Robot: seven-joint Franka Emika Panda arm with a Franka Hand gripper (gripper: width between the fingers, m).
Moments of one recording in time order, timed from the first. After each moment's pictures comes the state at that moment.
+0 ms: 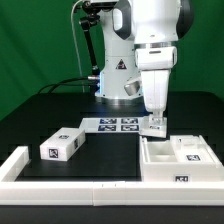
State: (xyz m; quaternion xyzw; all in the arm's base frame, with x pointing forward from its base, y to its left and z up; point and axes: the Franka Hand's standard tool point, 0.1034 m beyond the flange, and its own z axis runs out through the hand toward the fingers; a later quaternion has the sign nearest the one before) arm 0.464 0.063 0.059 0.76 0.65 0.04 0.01
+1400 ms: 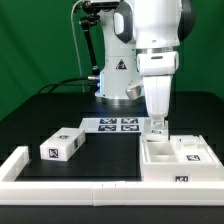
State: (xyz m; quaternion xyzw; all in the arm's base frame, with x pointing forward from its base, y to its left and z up) arm 0.465 0.065 0.051 0.75 0.66 0.04 0.00
